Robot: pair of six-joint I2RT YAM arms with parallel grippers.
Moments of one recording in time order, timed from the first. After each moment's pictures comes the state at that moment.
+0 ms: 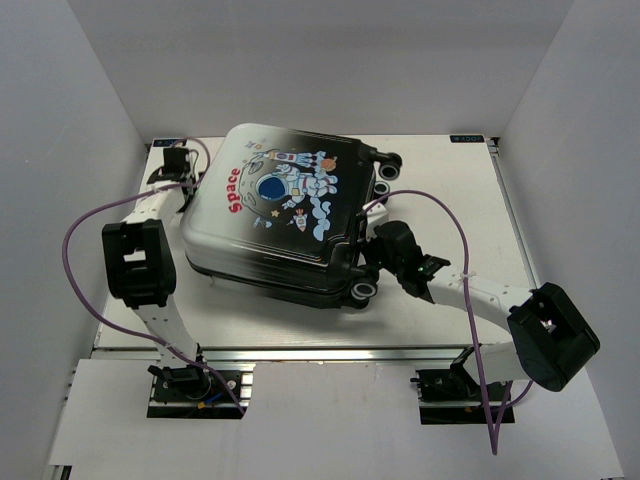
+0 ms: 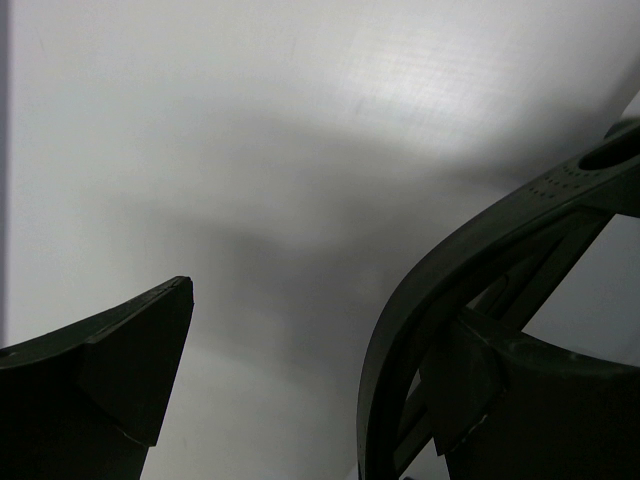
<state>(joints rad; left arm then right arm) 0.04 1.91 1.51 -0.48 -0.21 -0.02 0.74 1.35 0.65 0.16 0.11 0.04</state>
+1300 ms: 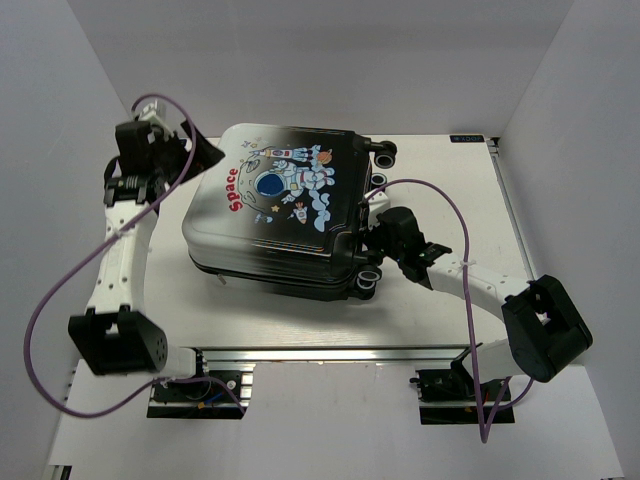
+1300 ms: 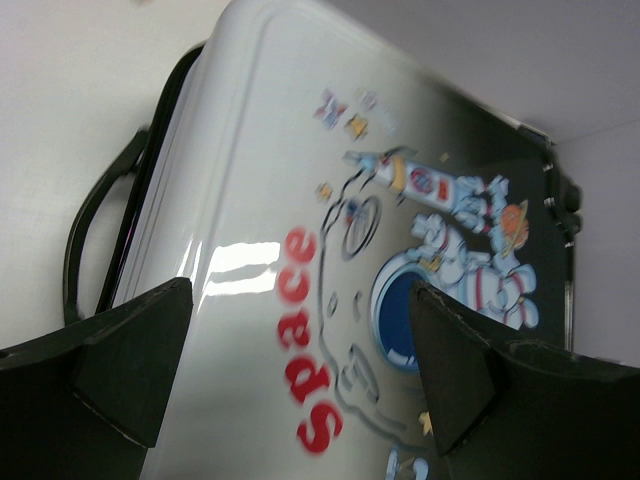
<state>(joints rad) 0.08 1.43 1.49 -0.49 0.35 -0.45 0.63 1.40 0.75 0.09 0.04 -0.01</state>
